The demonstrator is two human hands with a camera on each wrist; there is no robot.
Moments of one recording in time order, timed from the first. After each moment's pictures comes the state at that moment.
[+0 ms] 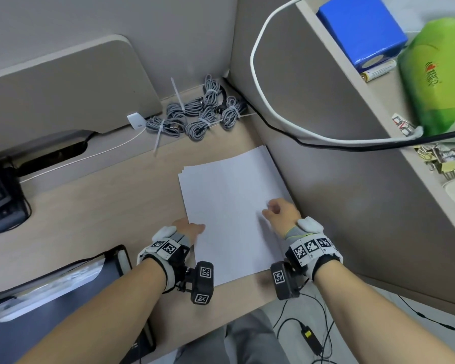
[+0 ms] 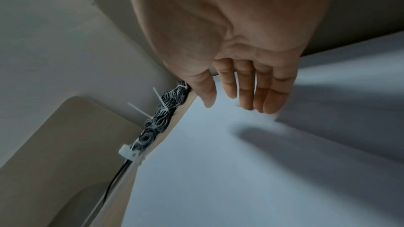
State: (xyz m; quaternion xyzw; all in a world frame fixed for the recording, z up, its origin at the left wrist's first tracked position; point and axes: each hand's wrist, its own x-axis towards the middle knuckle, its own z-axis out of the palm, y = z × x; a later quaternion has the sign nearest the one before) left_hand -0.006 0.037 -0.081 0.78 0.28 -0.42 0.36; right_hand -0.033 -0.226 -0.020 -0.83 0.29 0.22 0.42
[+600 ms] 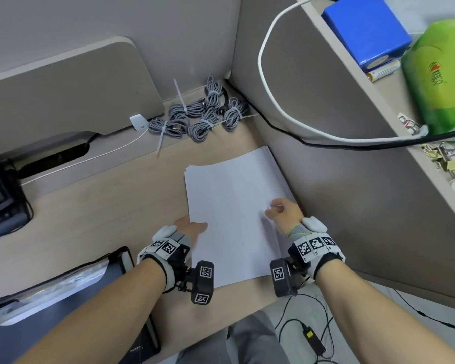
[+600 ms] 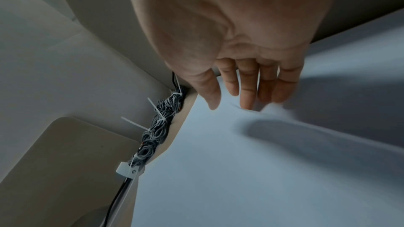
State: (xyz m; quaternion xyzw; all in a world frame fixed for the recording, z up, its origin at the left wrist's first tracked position) left_hand -0.007 0.034 -0.044 0.75 0.34 -0.35 0.45; right_hand -0.031 -0.222 -0.027 -0.79 0.34 0.21 0.47
